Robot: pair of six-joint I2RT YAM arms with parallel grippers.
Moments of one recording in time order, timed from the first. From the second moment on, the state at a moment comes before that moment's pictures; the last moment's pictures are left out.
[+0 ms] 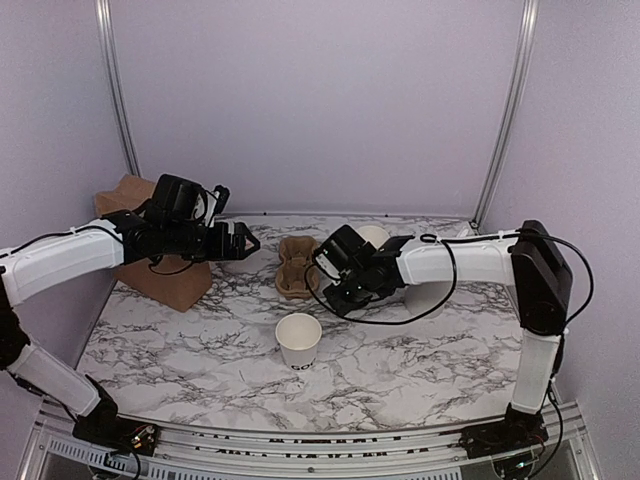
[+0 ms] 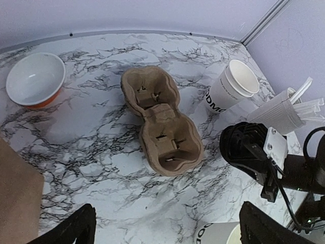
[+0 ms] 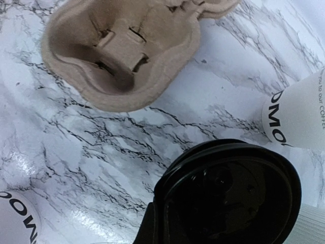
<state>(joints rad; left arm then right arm) -0.57 1.41 1.12 -0.36 0.13 -0.40 0.88 1.94 1.41 -0.51 0.25 0.11</state>
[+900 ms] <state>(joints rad) -0.67 2.04 1.56 -0.18 0.49 -0.68 0.90 1.77 1.28 -0.35 0.09 -0.08</state>
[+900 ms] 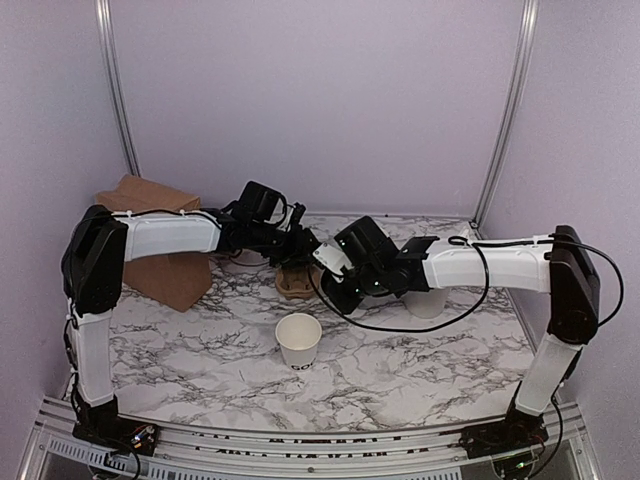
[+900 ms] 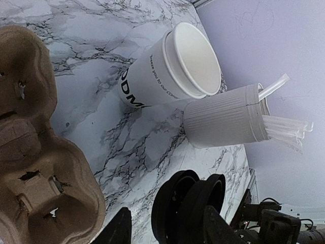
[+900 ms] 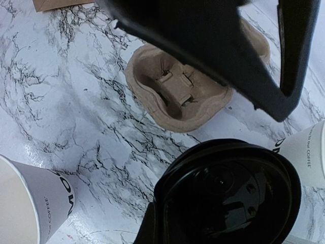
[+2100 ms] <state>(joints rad) -0.71 2.11 1.54 0.01 0.61 -0.77 0.80 1.78 1.28 -0.37 -0.01 -0.06</state>
